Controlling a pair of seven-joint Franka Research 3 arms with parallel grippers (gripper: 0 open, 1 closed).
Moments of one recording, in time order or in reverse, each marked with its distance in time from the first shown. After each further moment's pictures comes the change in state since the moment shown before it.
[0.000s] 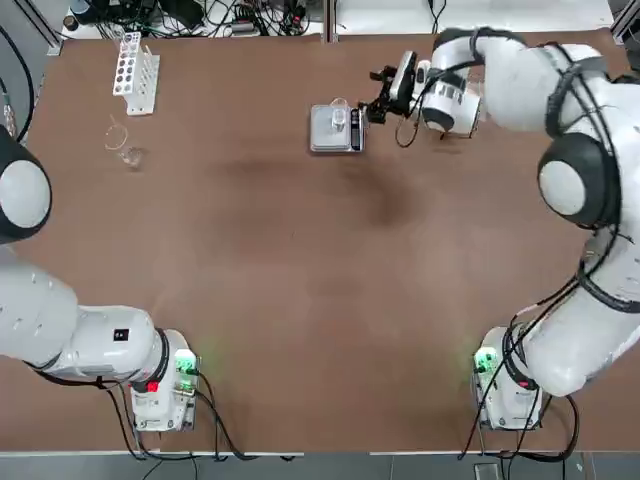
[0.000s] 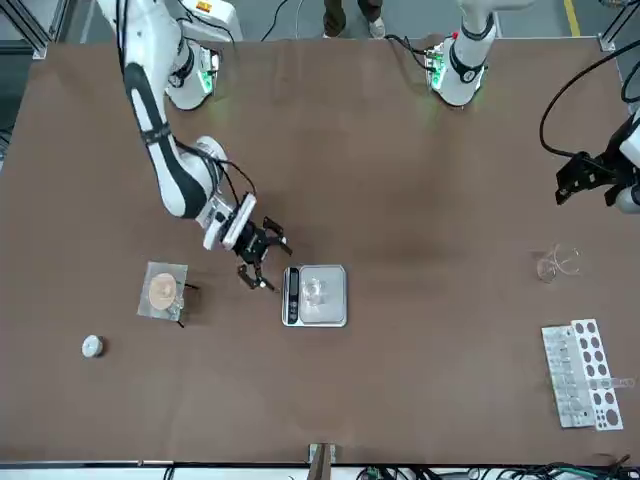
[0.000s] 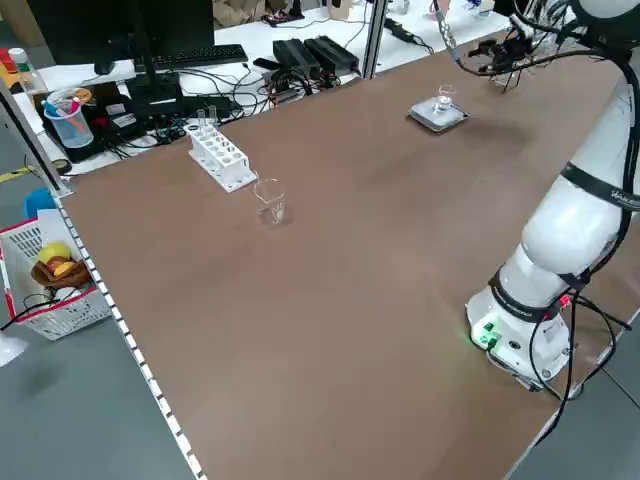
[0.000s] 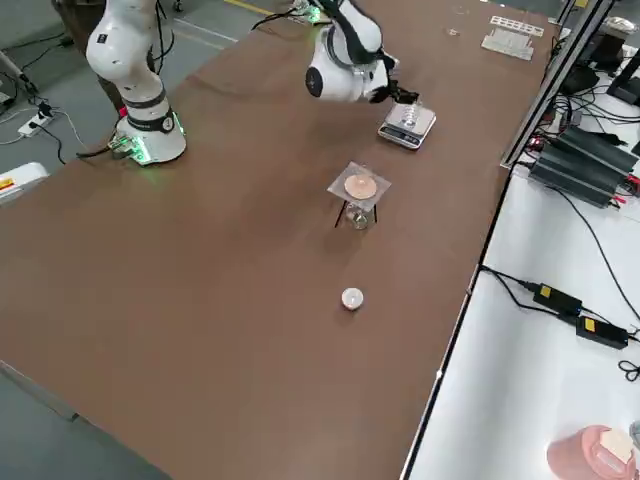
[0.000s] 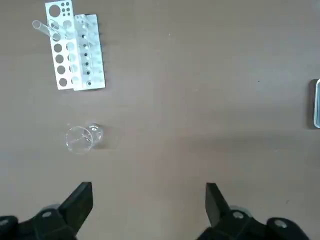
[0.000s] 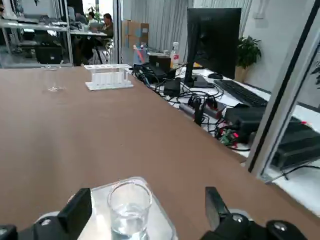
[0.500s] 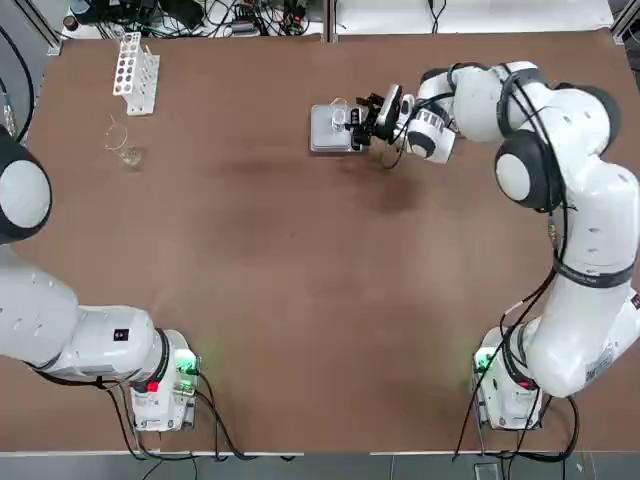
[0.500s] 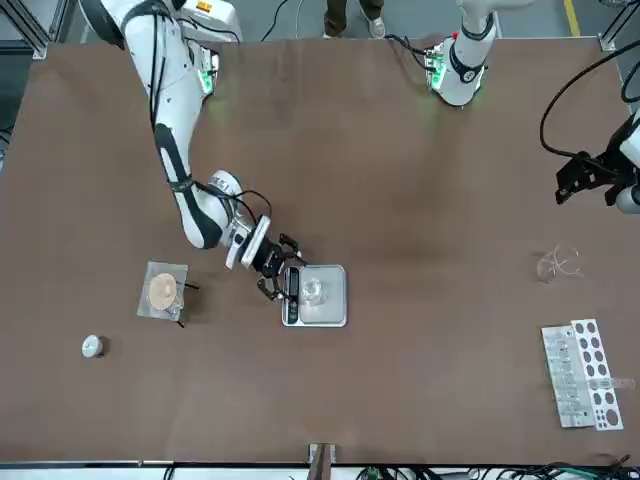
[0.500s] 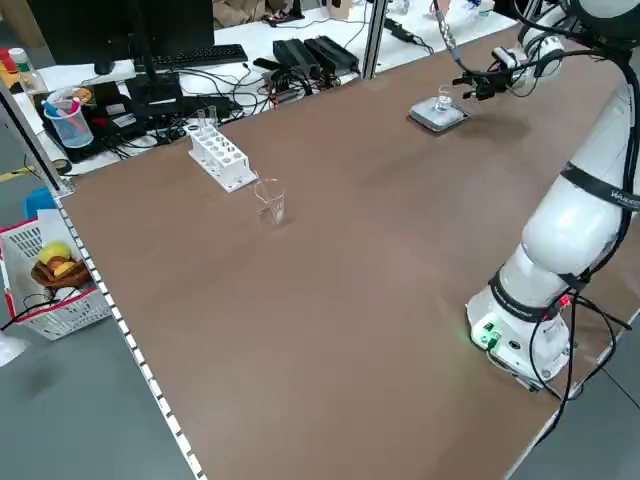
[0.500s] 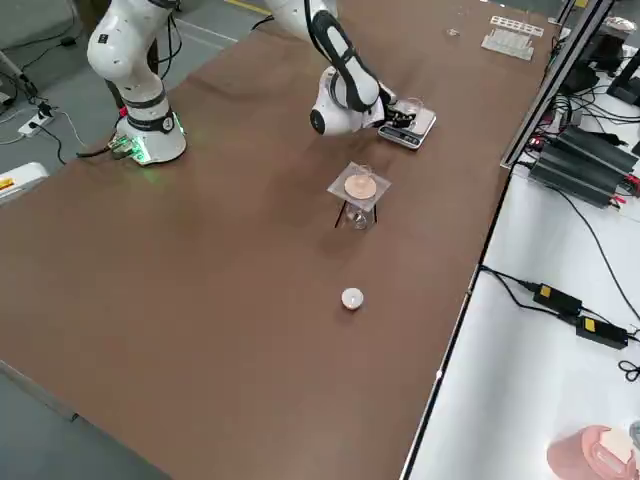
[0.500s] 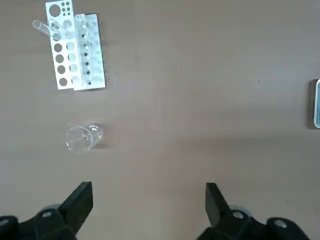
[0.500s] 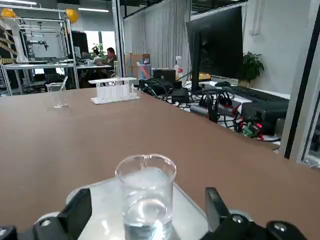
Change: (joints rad) left arm 0.000 0.000 0.000 0.000 0.000 -0.001 -0.001; right arm 0.012 0.285 -0.022 0.088 0.186 -0.314 -0.128
